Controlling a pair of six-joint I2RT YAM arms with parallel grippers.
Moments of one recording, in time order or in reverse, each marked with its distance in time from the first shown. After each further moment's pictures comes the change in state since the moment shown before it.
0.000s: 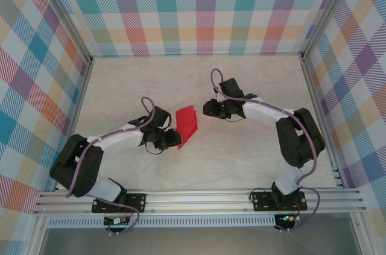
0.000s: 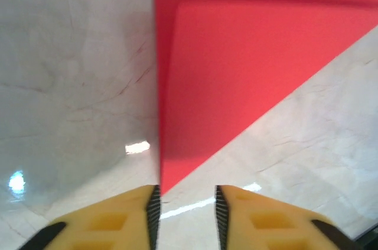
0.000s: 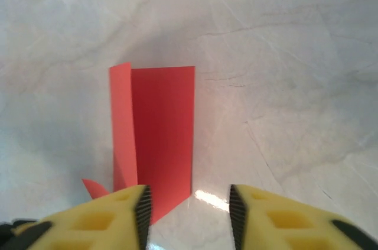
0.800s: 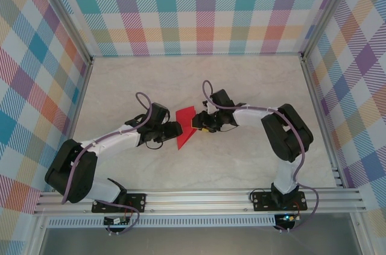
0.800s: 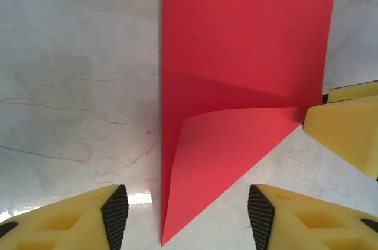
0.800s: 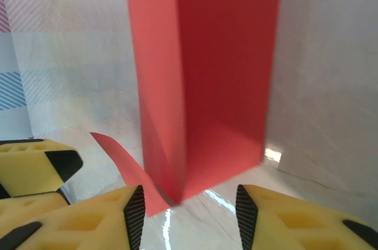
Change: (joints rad) left arm 0.000 -0.035 -0.006 0.079 -0.166 -0.037; right arm 0.086 0.161 -0.036 0.142 -0.250 0.104
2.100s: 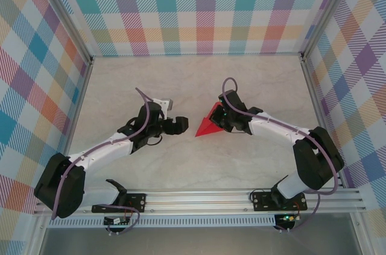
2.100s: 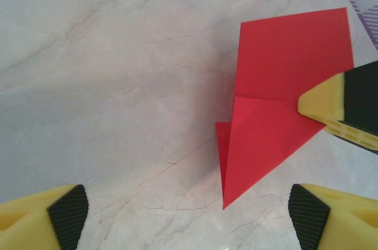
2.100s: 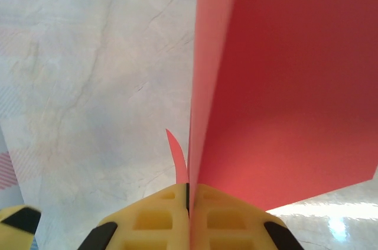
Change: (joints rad) left arm -0.011 -0.145 -0.078 0.292 0.023 0.369; right arm 0.033 -0.367 -0.131 -0.144 0.500 0.434
